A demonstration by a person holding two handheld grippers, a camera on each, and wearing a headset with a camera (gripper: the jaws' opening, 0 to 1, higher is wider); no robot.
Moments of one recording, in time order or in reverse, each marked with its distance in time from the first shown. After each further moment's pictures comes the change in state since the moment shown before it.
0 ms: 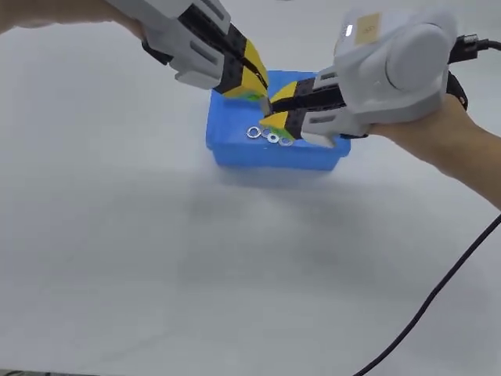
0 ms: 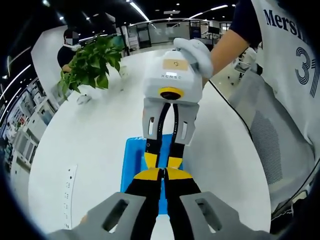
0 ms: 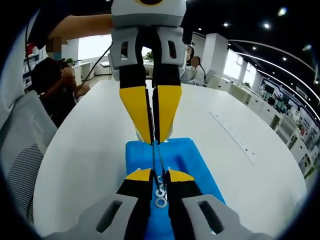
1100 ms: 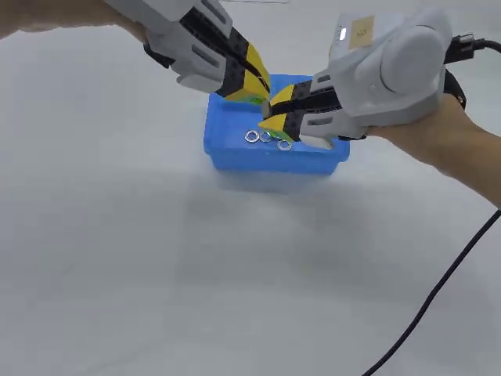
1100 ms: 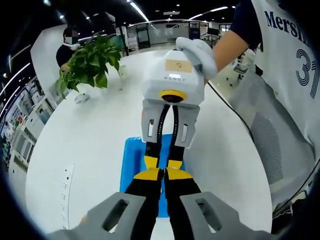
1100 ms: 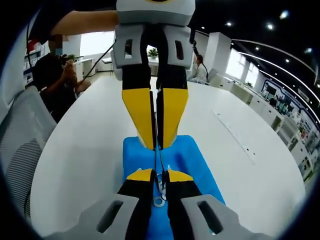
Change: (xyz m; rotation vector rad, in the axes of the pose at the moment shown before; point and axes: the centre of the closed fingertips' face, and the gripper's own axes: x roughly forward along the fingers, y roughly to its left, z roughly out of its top) left arm 0.014 0.007 -0.006 -0.012 -0.004 -0.025; right arm 0.013 -0.008 -0.011 -0.020 0.027 0.014
